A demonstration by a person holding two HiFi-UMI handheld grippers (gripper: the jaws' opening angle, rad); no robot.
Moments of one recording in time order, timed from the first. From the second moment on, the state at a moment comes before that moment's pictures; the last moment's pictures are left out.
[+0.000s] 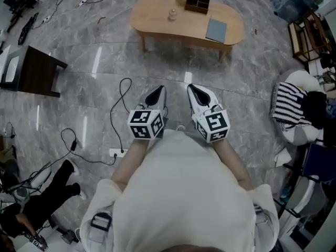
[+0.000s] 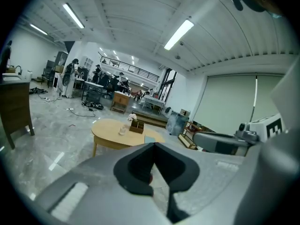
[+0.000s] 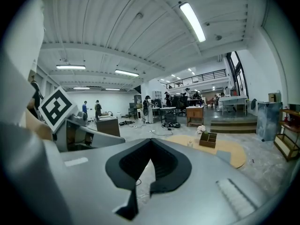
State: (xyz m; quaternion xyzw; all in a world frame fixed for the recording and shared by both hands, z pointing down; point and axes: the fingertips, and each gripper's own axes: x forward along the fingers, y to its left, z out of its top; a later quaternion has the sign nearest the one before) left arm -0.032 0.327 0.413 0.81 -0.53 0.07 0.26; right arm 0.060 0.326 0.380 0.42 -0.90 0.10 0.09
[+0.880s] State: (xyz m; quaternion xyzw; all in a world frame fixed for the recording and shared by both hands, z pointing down) left arm -0.028 0.285 0.435 0.78 -0.56 0.07 0.28; right arm 0.074 0.284 0.404 0.40 -0.90 0.13 0.10
